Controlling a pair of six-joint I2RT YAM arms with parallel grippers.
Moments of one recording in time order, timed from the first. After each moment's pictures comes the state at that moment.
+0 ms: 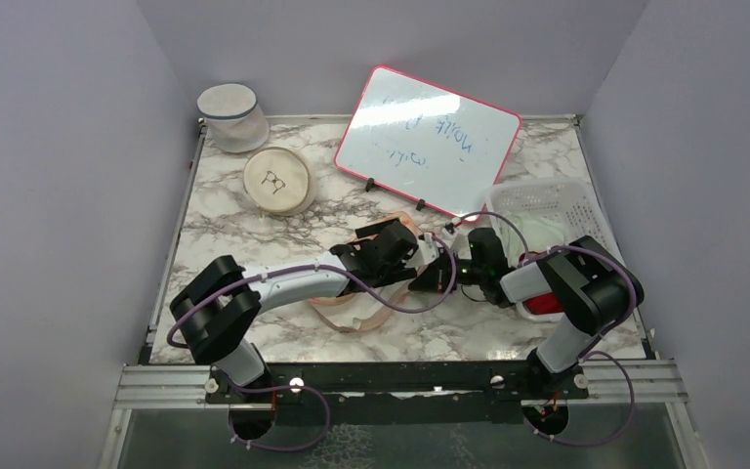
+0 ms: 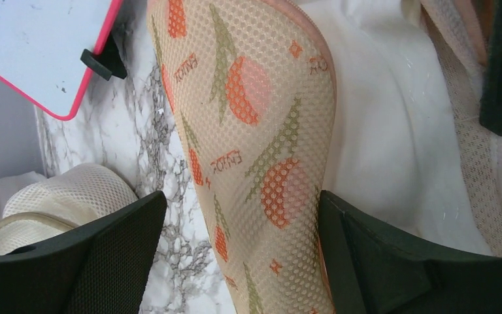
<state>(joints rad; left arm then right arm) -0.98 1.58 0.95 -0.21 -0.40 0.53 0.46 1.68 0.40 0.70 -0.70 0.71</state>
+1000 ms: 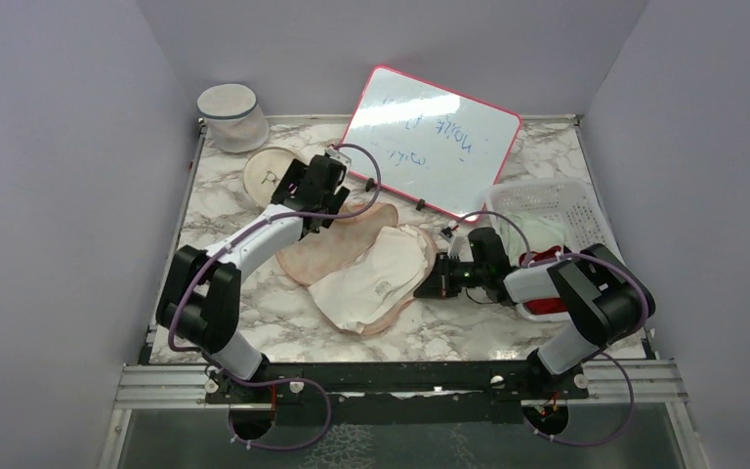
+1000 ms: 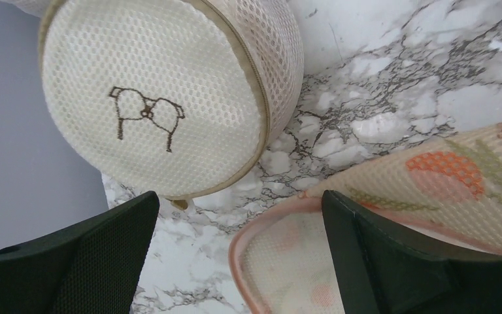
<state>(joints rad) -0.46 1.61 1.10 -0.32 -0.53 0.23 0.46 1.61 0.41 0.53 -0.72 0.56</state>
